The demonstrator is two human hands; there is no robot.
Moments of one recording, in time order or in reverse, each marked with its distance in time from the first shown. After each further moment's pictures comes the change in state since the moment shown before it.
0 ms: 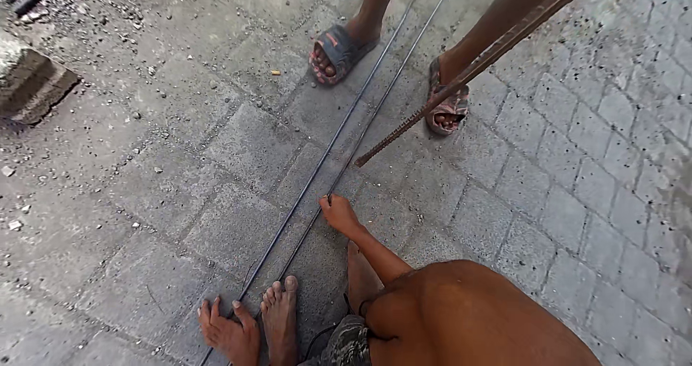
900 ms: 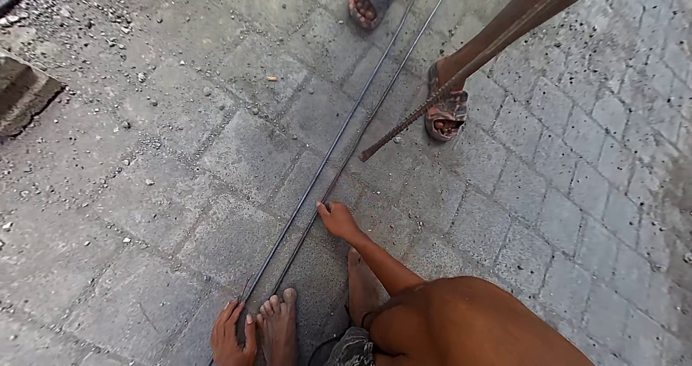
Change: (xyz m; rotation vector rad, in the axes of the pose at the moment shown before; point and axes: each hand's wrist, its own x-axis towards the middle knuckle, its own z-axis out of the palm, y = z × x) left_hand 0.021 -0.007 -0.020 -0.206 -0.241 0.355; right_hand 0.011 -0.003 -0.006 0.153 -0.117 0.025
